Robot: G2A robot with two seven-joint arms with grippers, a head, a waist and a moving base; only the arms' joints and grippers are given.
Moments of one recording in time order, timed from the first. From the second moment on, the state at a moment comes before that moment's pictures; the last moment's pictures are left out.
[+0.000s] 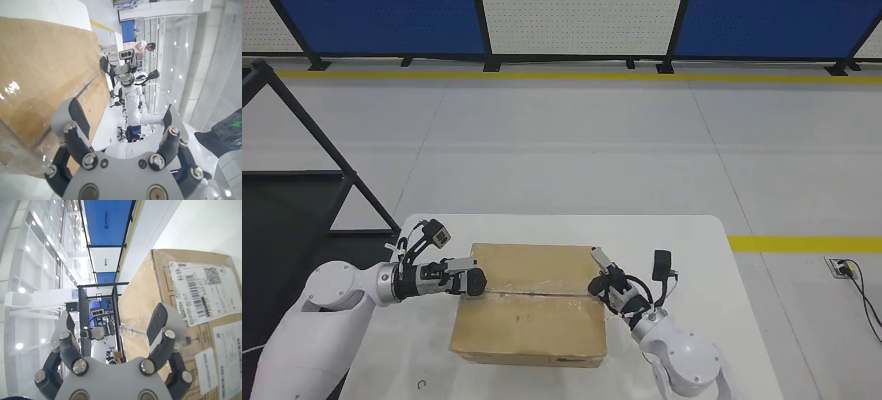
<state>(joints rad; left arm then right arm) 0.58 -0.96 -1.15 -0.99 -0.65 -0.28 -1.44 -1.14 -1.52 1.32 -1.69 -0.03 0.23 0.36</state>
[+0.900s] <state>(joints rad) 0.59 -0.95 -1.21 -0.93 -0.68 -0.32 -1.46 -1.01 -1.54 1.09 -1.58 0.00 0.19 0.38</state>
